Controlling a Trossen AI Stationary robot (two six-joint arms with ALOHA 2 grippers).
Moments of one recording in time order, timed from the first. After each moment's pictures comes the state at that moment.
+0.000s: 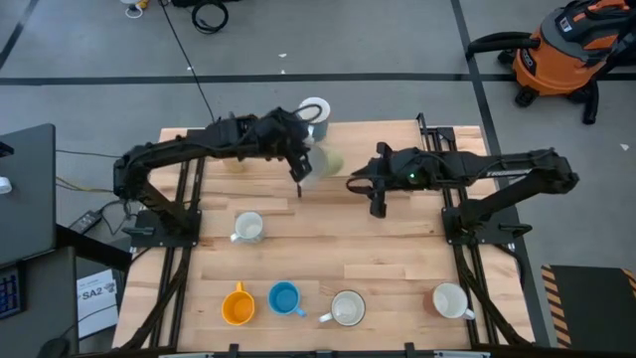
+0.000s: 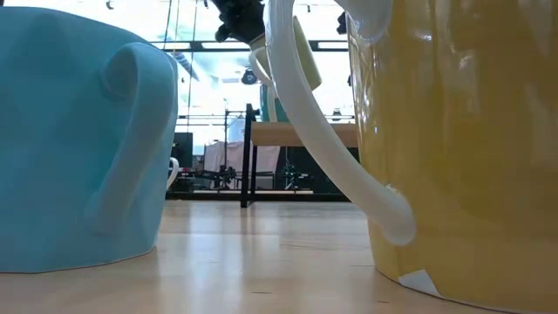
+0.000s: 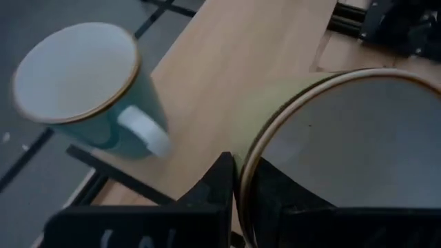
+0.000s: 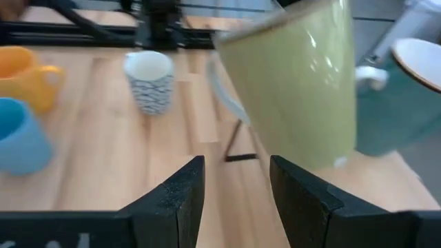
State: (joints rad) left arm 0.24 1.58 1.64 -0.78 -0.22 -0.15; right arm 0.01 1.19 1.11 -0.46 0.23 -0.03
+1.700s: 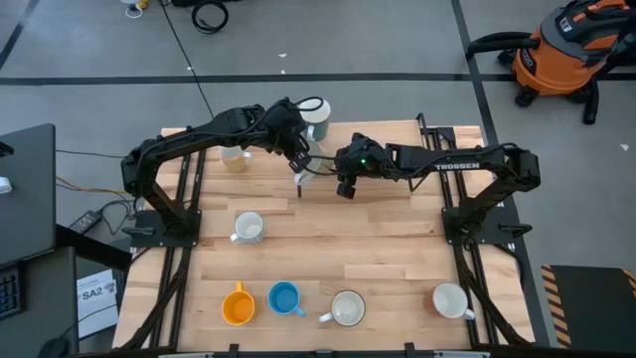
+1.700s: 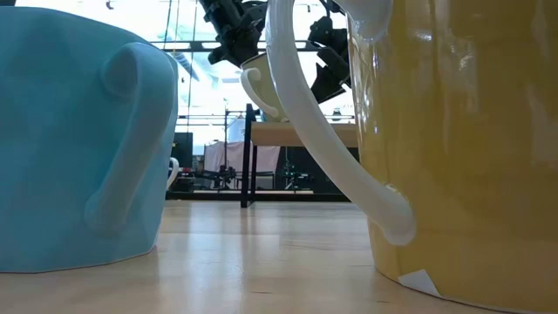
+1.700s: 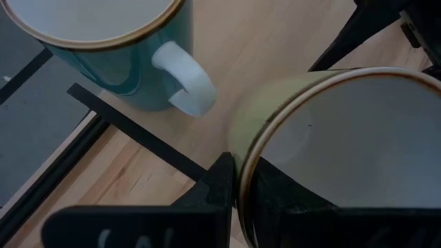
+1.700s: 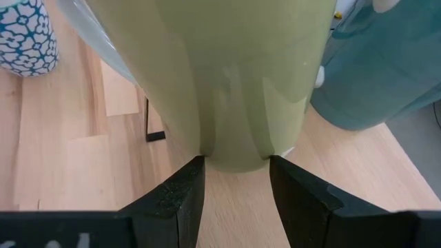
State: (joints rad) left arm 0.35 1.65 1.66 -0.90 -0.13 -0.23; right arm -0.21 1.51 1.11 -0.26 0.23 -0.13
